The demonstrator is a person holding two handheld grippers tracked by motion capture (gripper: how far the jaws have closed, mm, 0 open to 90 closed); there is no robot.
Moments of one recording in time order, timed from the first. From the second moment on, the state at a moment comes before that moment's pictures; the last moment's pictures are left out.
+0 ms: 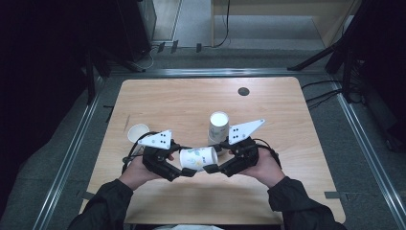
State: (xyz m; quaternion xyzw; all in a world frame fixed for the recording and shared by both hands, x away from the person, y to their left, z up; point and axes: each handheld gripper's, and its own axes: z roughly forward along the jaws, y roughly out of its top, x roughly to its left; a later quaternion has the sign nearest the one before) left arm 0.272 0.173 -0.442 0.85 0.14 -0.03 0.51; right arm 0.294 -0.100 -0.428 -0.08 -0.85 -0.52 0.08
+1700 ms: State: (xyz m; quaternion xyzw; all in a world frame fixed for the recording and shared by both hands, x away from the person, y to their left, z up) left arm 0.286 0.124 -0.455 0.96 0.10 -0.04 0.26; right arm 0.285 -0.074 -0.476 -0.03 -0.93 -0.37 0.02
